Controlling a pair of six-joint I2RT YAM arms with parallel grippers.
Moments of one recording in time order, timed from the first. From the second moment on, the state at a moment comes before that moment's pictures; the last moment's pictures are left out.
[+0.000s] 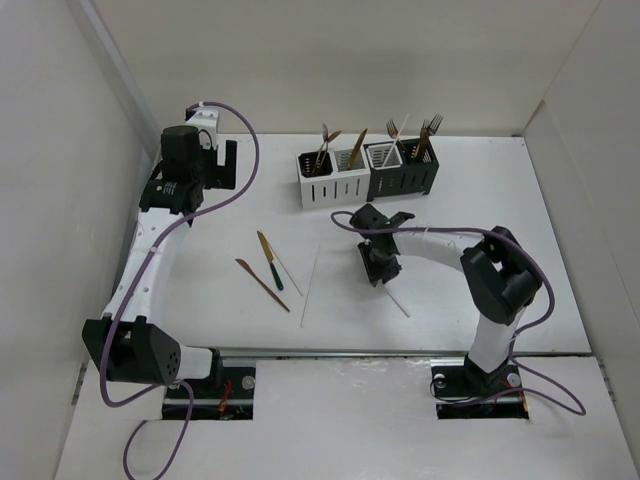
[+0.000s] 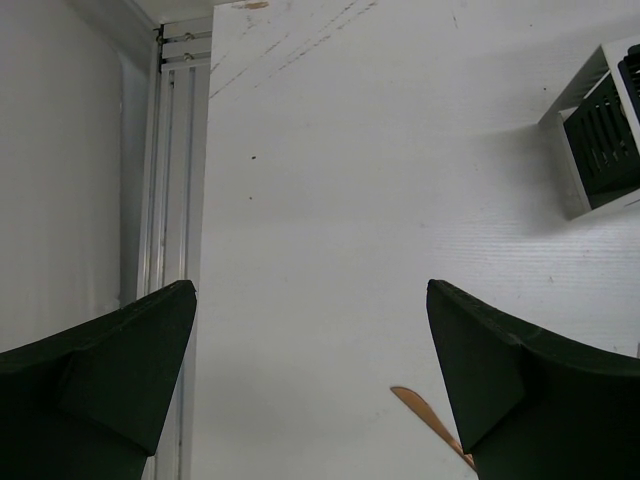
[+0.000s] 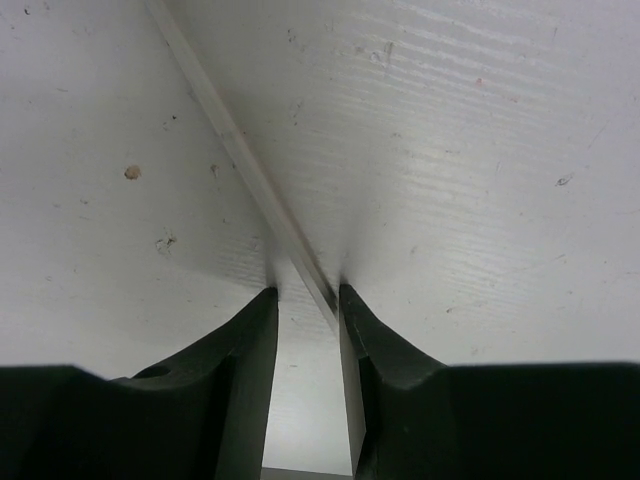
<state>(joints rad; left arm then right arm) -0.10 1.33 1.37 -0.53 -0.14 0.11 0.68 1.83 1.18 -0.73 0.09 0.41</state>
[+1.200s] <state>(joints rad) -0.08 1.33 1.37 -0.53 -0.13 0.10 0.79 1.71 1.07 -0.73 0.16 0.51</state>
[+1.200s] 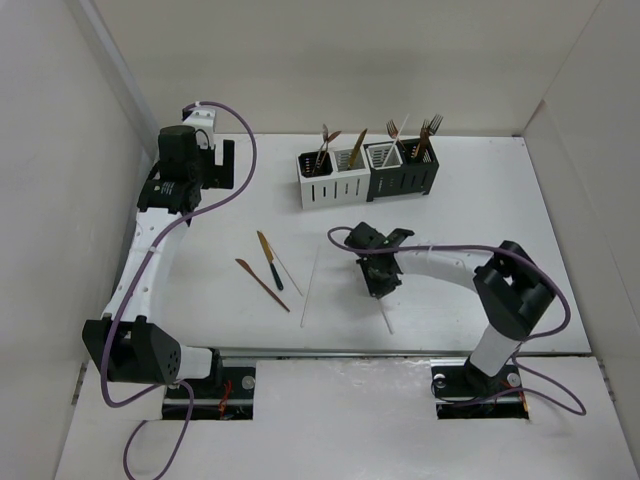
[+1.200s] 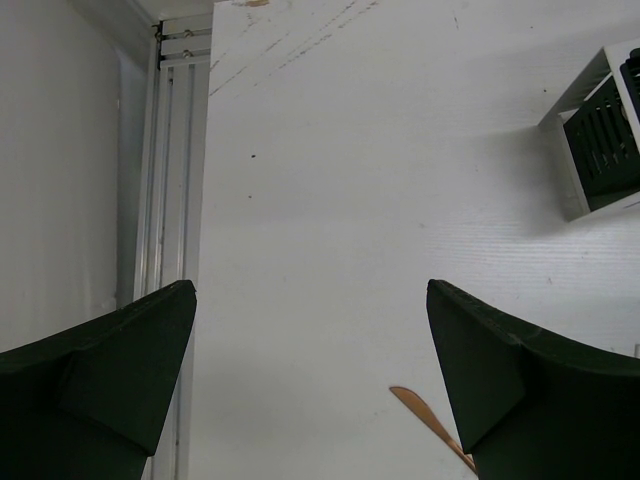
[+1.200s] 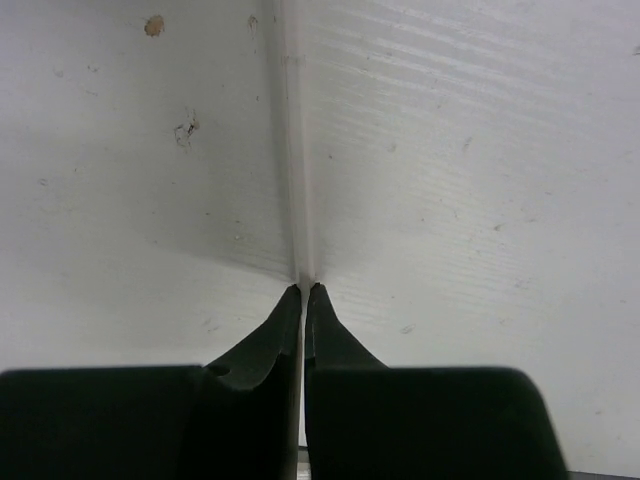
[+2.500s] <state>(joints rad) -0.08 1.38 1.38 -0.59 -0.17 0.08 0.33 2.09 1.93 -0.09 0.30 0.14</state>
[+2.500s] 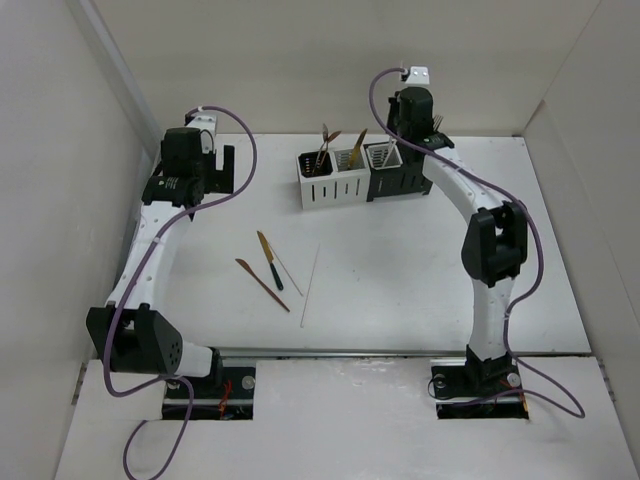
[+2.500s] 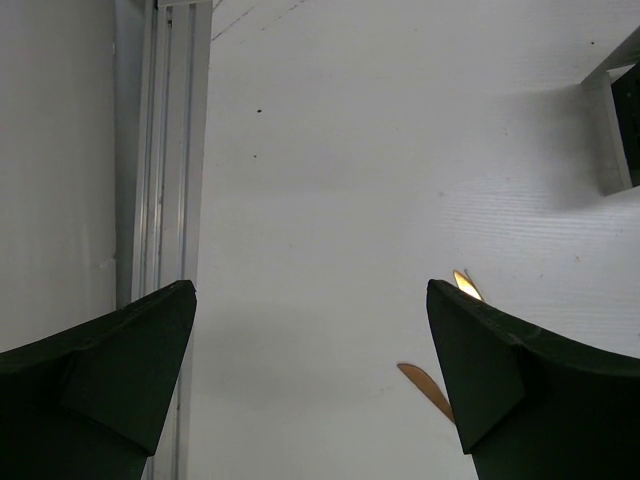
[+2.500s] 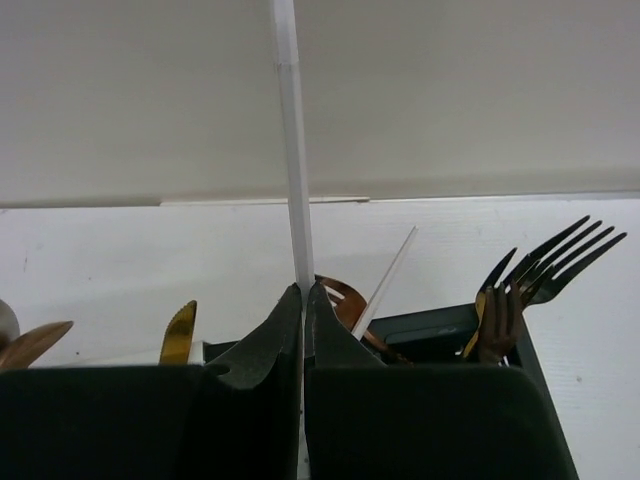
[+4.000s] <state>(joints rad) -0.07 1.45 1.58 -0.55 0.28 0.24 0.00 2.10 1.87 -0.48 -0.20 0.14</state>
